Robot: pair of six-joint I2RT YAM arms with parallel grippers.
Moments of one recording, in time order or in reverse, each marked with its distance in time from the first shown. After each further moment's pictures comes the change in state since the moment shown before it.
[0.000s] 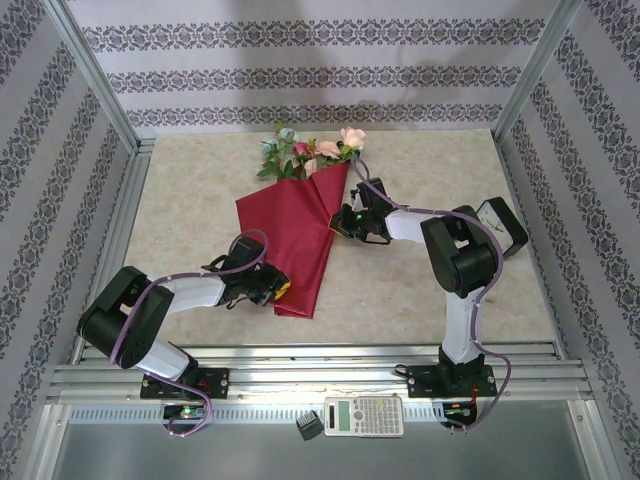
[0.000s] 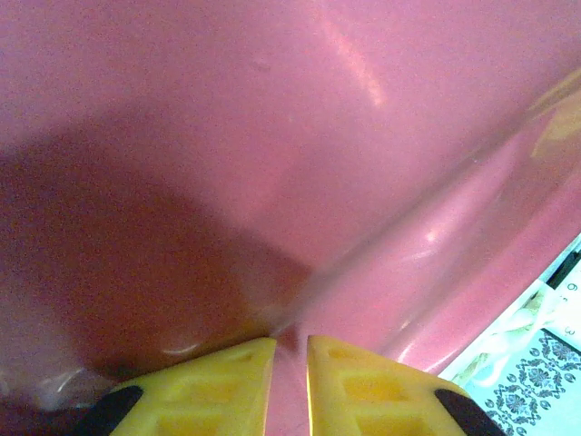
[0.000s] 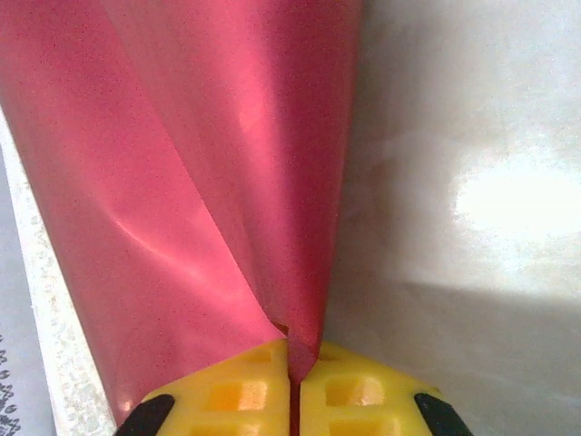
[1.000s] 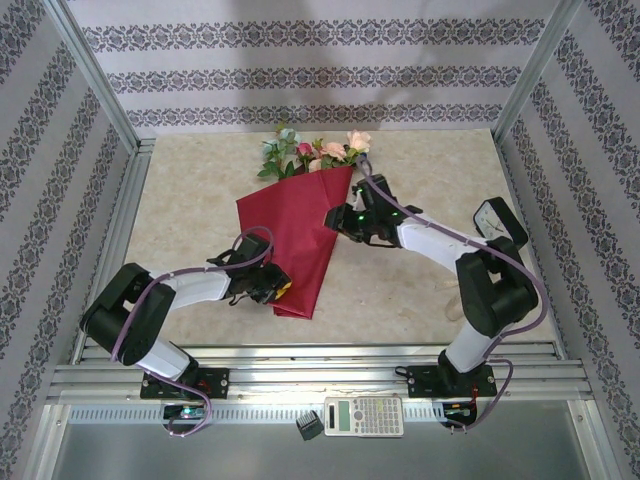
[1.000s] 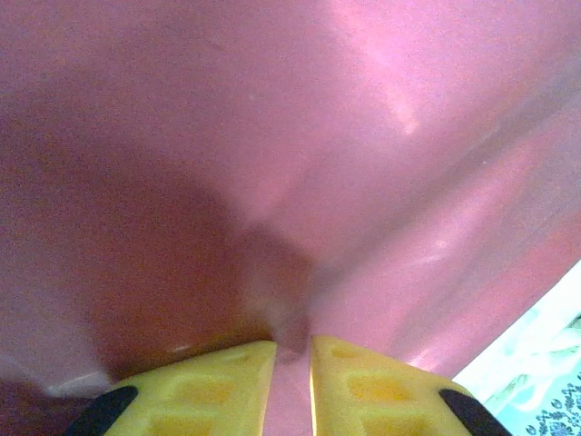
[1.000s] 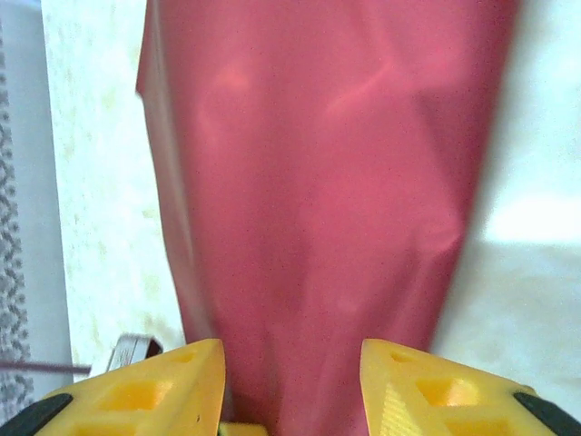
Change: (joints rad) left arm -0.027 0.021 0.084 -0.129 -0.051 0.023; right arm 0.062 -0.324 -0.084 -0.194 0.104 -0.008
